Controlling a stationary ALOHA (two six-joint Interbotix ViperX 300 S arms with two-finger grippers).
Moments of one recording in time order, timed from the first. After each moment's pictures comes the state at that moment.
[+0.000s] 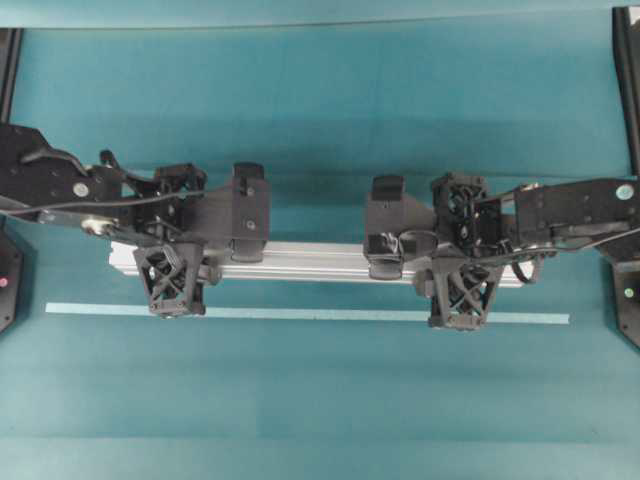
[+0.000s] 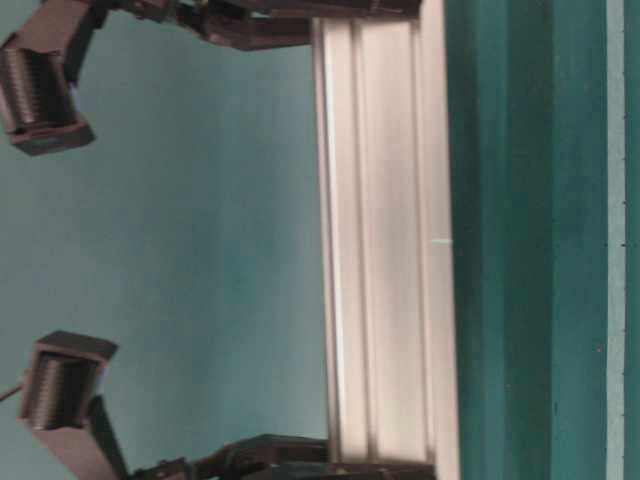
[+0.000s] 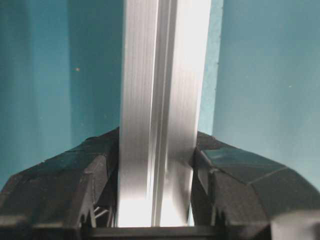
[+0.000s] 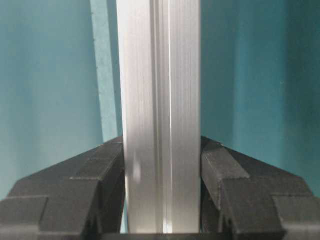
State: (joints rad) left arm 0.06 -0.11 0.61 0.03 0.68 0.00; right arm 0.01 -0.10 0.59 -0.06 0.72 0.09
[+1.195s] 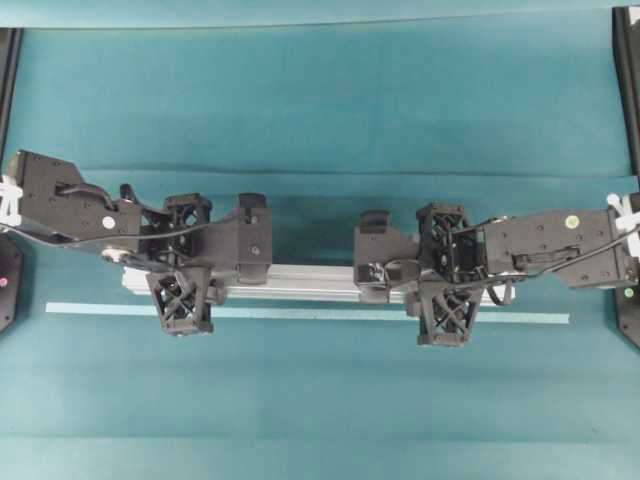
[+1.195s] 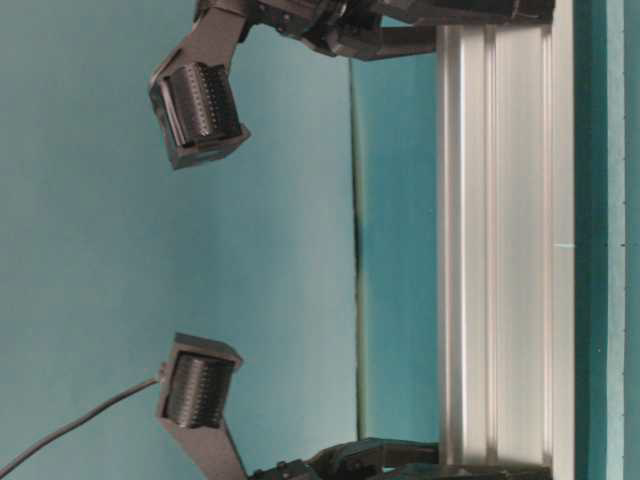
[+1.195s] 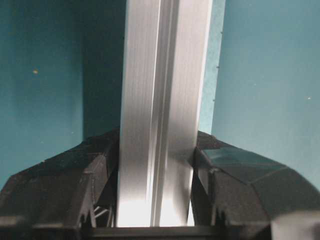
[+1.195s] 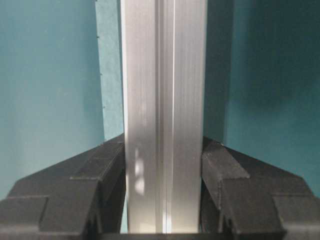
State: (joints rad) left arm 0.03 0.00 0.69 0.03 0.49 -0.05; right arm 0.03 0.04 0.66 -0.06 0.56 0.09
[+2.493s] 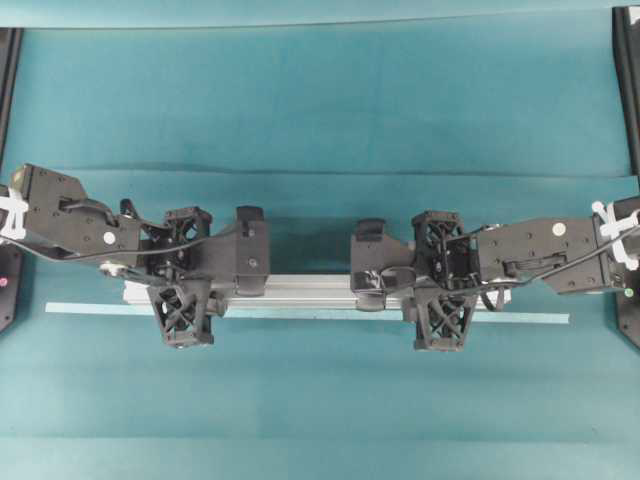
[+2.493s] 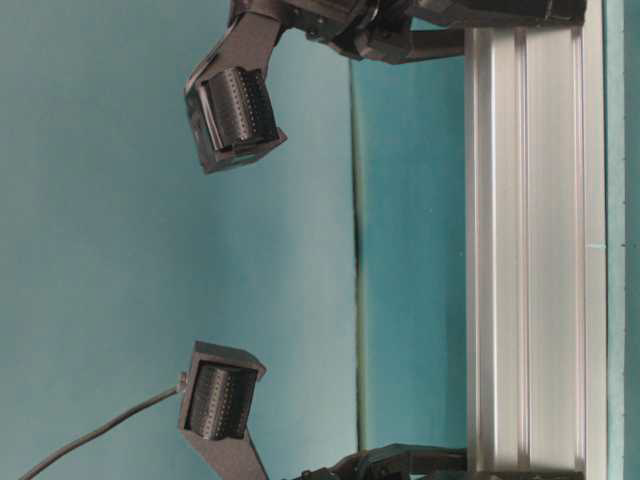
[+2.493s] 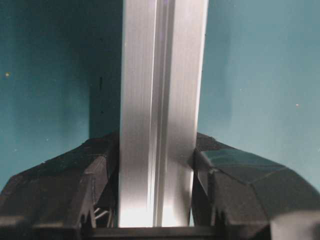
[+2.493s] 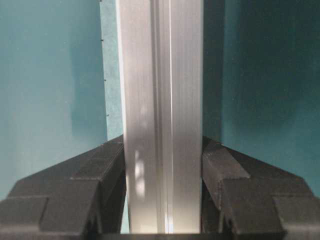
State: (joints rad) left arm 0.00 0.02 0.72 0.03 0.40 -0.08; right arm 0.04 0.08 0.66 -0.04 0.52 0.09
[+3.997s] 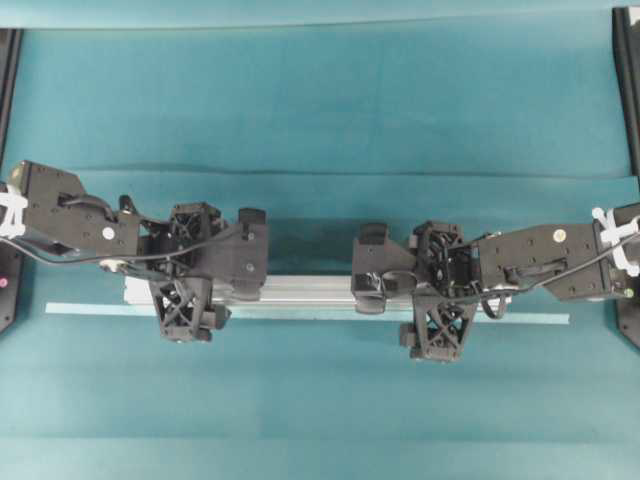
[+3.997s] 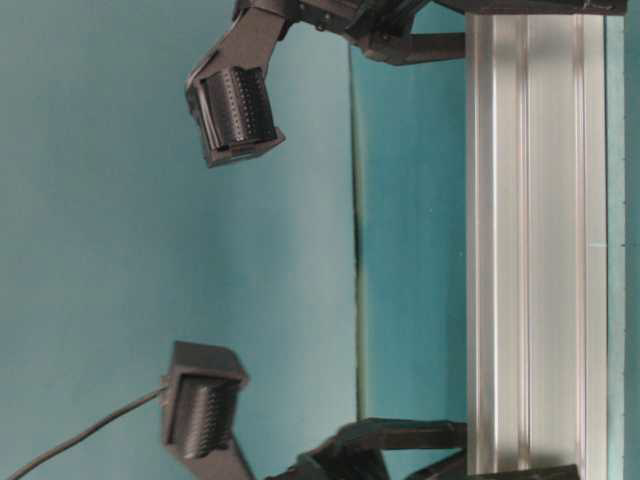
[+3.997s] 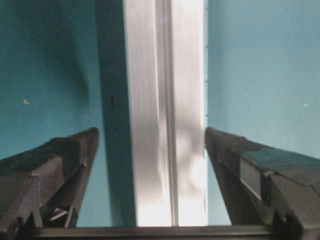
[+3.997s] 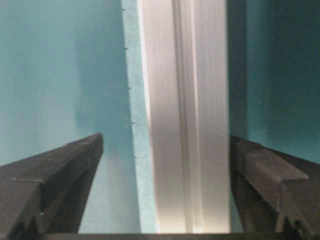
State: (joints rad) left arm 0.01 -0.01 0.73 0.02 0.38 0.05; right arm 0.05 0.07 0.67 0.01 0.48 0.12
